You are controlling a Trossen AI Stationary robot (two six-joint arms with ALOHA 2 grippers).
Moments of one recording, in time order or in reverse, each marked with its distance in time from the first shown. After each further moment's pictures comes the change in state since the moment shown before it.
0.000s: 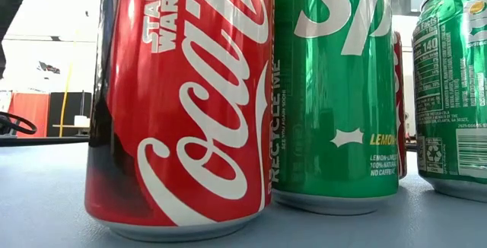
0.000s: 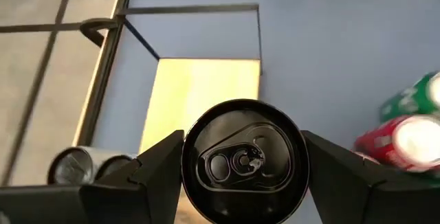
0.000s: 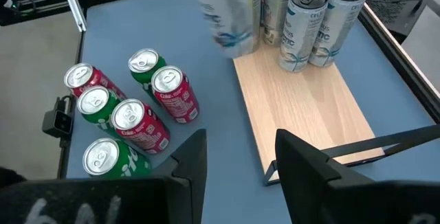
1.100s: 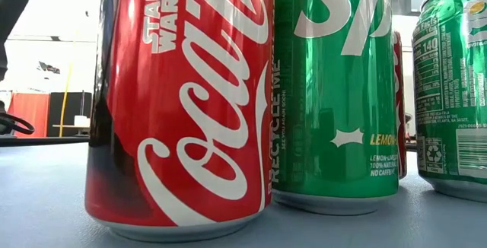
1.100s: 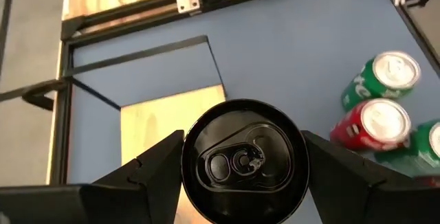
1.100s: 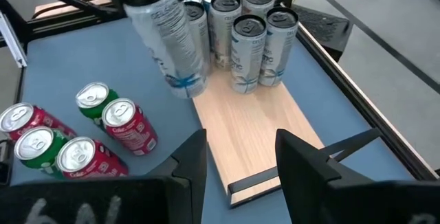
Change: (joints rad) left arm 0.102 -0.004 -0.030 0.095 0.282 0.273; right arm -0.001 0.000 0.000 0.003 0.202 0.038
